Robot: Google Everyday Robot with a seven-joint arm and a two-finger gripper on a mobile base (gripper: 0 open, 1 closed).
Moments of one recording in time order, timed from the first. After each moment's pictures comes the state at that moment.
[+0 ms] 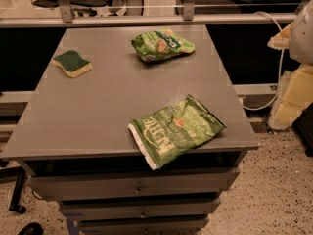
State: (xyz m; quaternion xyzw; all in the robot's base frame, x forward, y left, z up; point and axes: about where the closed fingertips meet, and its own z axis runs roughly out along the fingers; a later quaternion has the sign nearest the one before) arm 0.438 -0.216 0.977 -0.60 0.78 -0.04 0.16
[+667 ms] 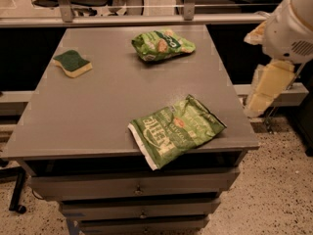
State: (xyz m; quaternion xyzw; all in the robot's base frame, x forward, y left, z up) arm 0.477 -0.191 0.964 -0.62 0.76 -0.02 0.20
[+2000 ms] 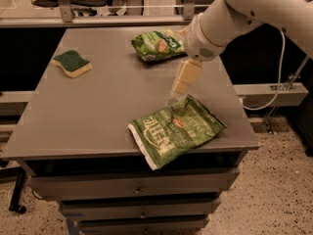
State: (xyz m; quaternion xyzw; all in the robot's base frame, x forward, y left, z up) arm 0.607 -0.059 0.905 -0.66 0.68 0.03 0.31
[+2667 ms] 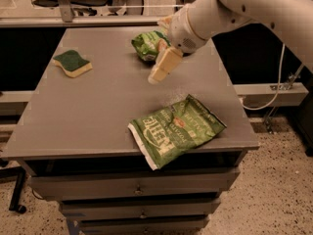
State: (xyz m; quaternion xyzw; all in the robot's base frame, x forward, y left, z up) arm 0.630 -0.005 0.929 -0.65 0.65 0.10 0.39
